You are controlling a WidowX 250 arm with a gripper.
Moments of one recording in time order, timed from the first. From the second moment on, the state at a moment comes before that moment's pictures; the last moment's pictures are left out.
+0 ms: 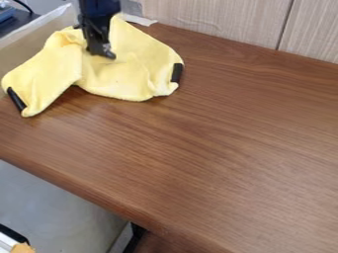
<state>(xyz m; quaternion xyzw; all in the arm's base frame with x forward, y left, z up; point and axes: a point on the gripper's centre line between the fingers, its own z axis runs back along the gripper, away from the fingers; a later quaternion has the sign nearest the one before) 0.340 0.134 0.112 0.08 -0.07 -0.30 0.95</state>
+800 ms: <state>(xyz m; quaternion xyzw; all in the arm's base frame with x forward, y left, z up) 0.286 0.110 0.175 0.05 -0.14 -0.31 0.94</state>
